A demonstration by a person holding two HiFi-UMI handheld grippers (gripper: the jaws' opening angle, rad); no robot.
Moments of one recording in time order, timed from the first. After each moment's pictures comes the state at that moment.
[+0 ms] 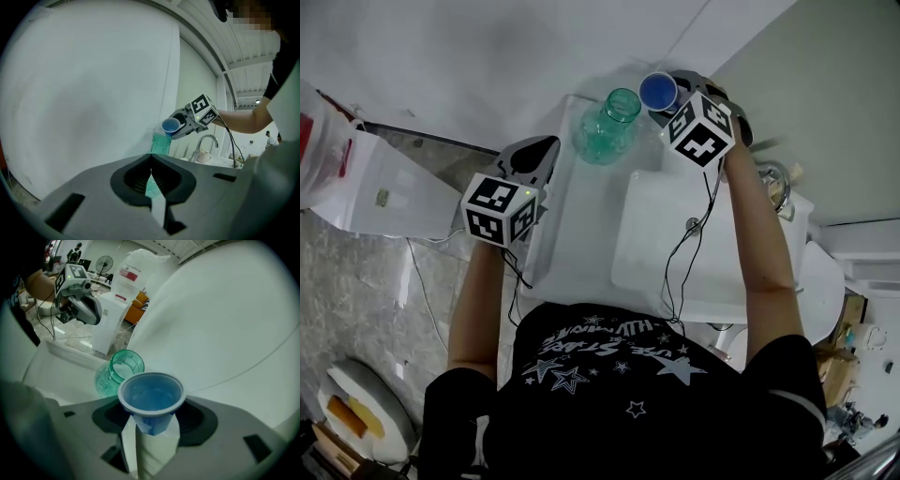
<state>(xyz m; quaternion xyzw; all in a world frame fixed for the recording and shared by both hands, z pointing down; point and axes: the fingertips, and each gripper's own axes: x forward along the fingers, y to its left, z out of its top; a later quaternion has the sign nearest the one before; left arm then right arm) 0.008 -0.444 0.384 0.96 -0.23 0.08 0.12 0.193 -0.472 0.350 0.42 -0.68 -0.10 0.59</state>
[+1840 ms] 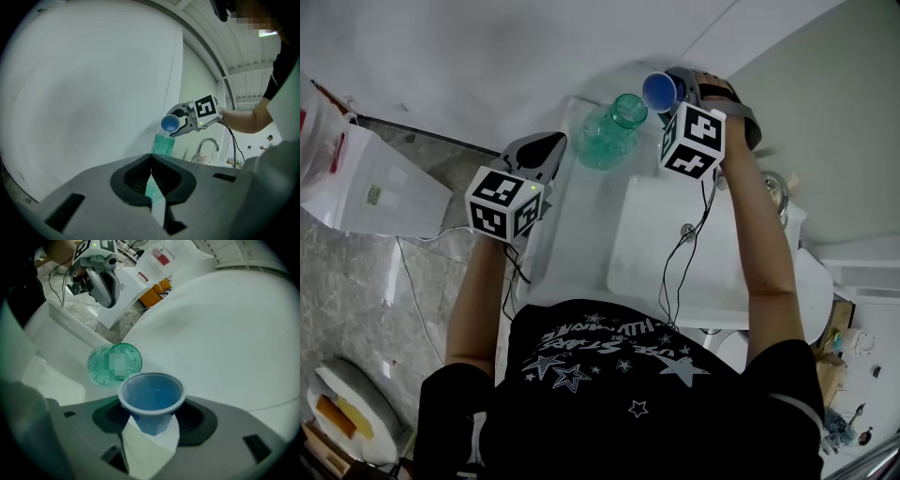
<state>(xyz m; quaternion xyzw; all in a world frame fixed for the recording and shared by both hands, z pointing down) 0.019 -0.457 0.390 0.97 -0.22 0.05 0.13 0.191 -0.485 0.341 0.36 -0.58 -0.22 0.70</state>
